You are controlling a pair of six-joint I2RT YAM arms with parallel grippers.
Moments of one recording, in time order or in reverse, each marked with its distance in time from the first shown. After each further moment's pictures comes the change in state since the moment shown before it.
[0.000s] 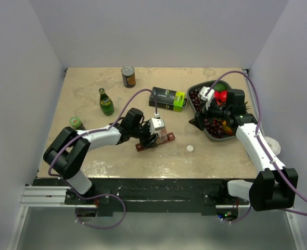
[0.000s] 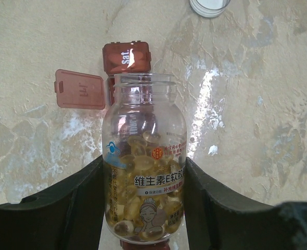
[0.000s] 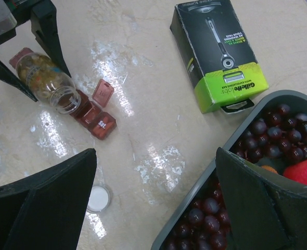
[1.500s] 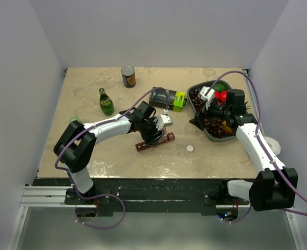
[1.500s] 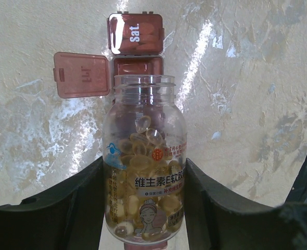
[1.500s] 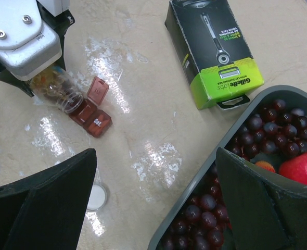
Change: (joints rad) left arm -0.057 0.126 0.317 -0.471 -0.162 -0.002; right arm 0.000 0.000 0.000 0.000 0.024 -0.002
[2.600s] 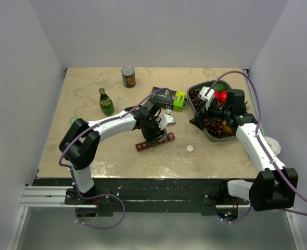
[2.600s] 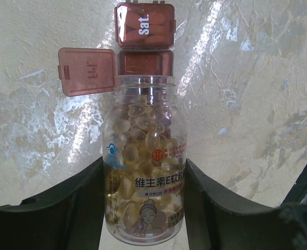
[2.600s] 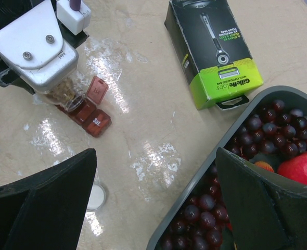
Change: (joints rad) left arm -0.029 0.057 0.122 -0.150 -0.093 -0.008; right arm 0.000 0.000 0.000 0.000 0.000 -0.007
